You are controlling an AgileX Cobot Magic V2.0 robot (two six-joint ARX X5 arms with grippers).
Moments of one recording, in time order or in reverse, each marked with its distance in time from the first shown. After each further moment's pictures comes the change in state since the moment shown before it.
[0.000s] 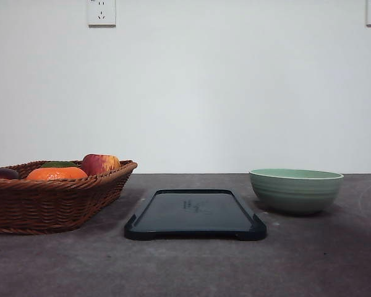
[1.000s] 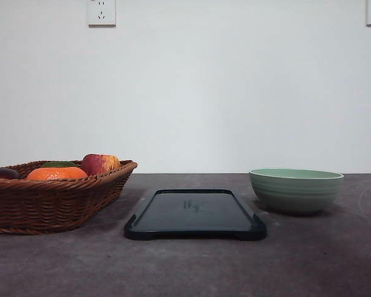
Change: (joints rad) left_arx 0.000 0.127 0.188 0.220 -0.085 0.123; right_arx 0.000 0.187 0.199 0.229 -0.011 0.042
